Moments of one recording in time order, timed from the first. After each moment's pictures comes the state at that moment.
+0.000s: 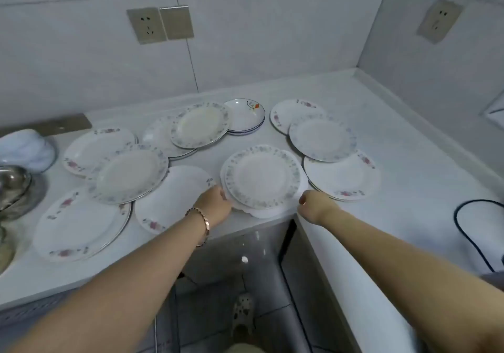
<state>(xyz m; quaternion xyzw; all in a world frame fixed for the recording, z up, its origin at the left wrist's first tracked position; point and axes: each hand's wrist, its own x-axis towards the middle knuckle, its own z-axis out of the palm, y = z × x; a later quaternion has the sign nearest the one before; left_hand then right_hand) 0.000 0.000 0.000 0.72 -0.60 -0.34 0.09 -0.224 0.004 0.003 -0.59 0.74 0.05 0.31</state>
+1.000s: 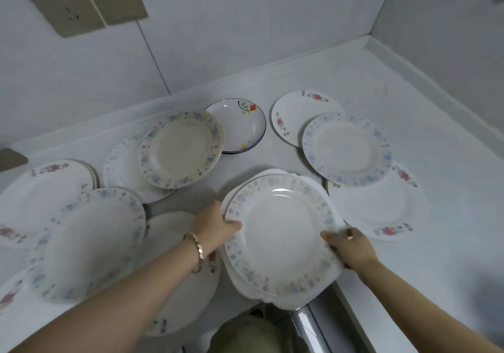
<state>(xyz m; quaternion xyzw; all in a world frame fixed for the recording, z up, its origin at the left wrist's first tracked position) 0.021 -0.164 -0.047 0.70 -0.58 -0.41 0.04 -0.229 -0.086 -0.065 -0.22 0.83 -0.19 0.47</state>
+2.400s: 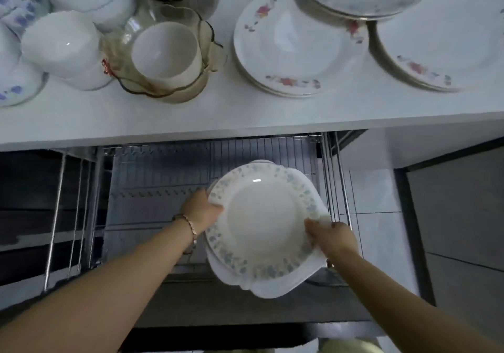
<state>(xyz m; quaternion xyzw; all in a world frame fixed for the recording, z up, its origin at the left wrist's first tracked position) 0.459 0.252 -0.218 0.83 -0.31 -0.46 0.06 0.218 0.243 -0.221 -0.35 0.79 0.03 0.50</state>
